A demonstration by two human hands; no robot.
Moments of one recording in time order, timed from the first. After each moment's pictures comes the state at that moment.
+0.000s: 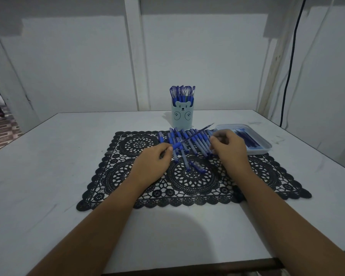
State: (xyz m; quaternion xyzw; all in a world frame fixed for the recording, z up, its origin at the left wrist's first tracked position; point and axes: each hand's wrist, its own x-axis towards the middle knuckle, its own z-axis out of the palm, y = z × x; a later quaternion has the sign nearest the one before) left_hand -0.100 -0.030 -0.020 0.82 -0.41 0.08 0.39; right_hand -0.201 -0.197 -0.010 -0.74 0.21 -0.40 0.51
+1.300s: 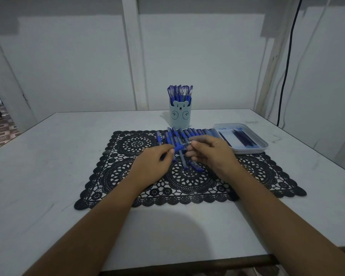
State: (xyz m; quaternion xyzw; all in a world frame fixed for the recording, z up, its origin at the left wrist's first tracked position) left_hand -0.099 -0.032 -0.024 0.80 -0.46 0.11 0.35; right_hand -0.200 -0.179 -0.007 -0.66 0.08 -0.22 0.71
